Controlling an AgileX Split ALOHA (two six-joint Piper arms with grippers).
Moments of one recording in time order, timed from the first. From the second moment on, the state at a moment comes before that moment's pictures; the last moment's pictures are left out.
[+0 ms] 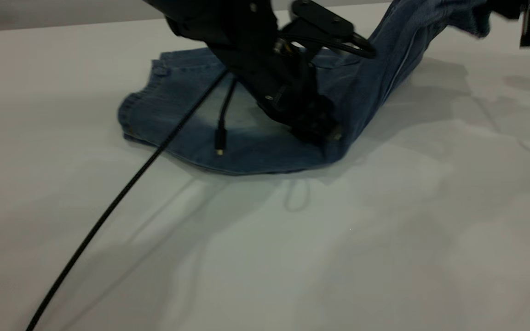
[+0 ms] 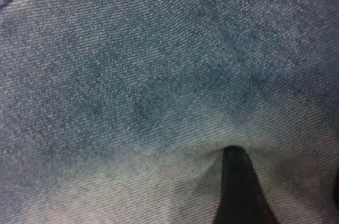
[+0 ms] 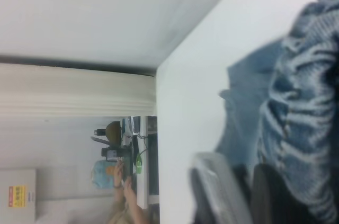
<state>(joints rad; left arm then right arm) -0.70 2.38 -1.44 -0.22 0.19 0.41 -0.31 2.13 -1.03 1.73 1.22 -1.17</state>
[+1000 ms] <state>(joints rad) -0.63 2.31 -1.61 -0.14 0.51 0.46 -0.31 2.00 -1.03 1.70 1.22 -1.13</state>
